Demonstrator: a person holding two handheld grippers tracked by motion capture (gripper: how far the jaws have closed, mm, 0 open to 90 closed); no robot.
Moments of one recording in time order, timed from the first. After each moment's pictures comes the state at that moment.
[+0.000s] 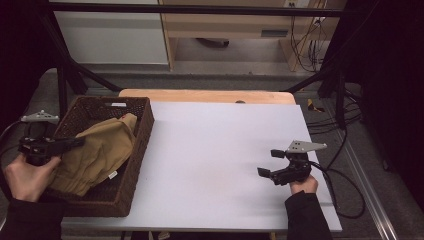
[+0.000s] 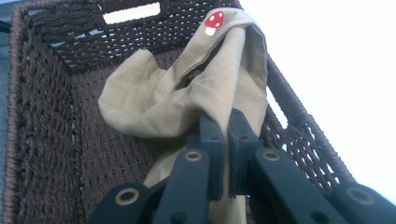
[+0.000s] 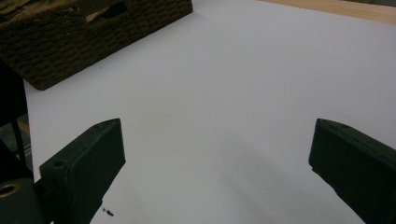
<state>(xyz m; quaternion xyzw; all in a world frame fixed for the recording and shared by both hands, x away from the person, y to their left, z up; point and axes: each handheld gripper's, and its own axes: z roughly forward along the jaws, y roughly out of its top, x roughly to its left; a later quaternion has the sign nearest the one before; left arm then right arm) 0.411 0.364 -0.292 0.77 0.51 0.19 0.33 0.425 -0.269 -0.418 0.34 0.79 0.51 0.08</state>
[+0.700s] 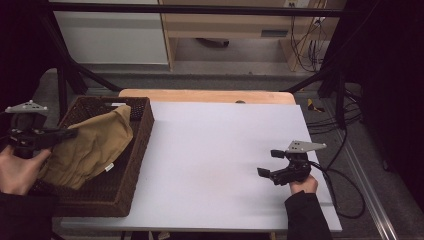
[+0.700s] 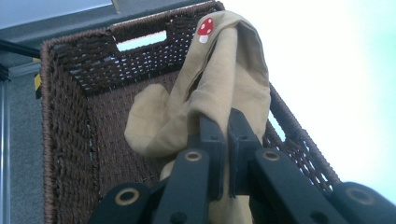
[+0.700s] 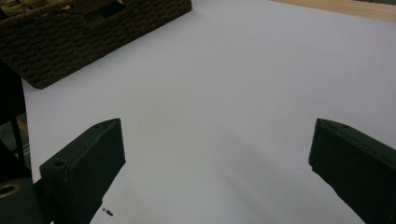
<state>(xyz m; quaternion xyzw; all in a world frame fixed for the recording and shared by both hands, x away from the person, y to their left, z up) 0.411 0.372 -0.265 0.77 0.49 0.21 0.34 0.425 -0.269 -0.419 0.34 0.79 0.51 0.08</state>
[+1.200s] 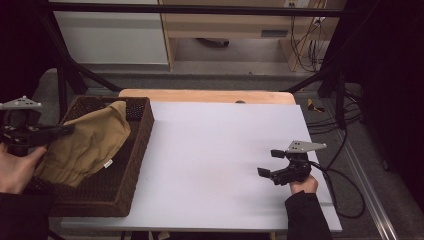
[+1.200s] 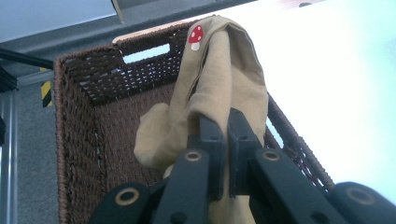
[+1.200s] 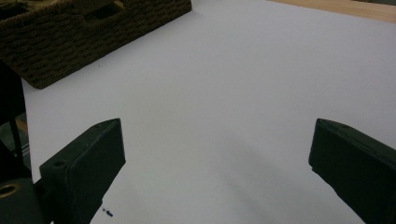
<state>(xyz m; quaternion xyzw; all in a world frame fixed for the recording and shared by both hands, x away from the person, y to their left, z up) 0.407 0.371 -0.252 0.77 0.49 0.22 0.35 0.425 -0.269 -0.419 0.34 0.79 0.51 0.08</state>
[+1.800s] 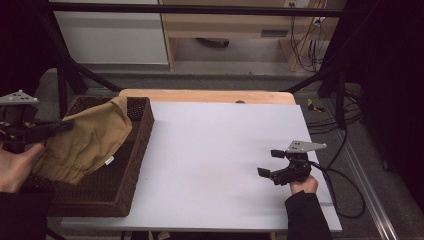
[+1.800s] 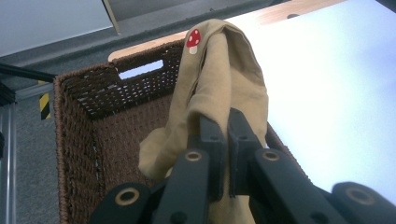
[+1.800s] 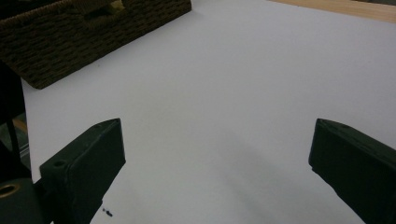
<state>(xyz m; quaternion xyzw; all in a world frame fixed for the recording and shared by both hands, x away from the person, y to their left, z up) 0.403 0.365 -0.235 0.77 0.47 0.22 0.36 0.425 -0.269 -0.419 0.34 0.79 0.51 0.08</state>
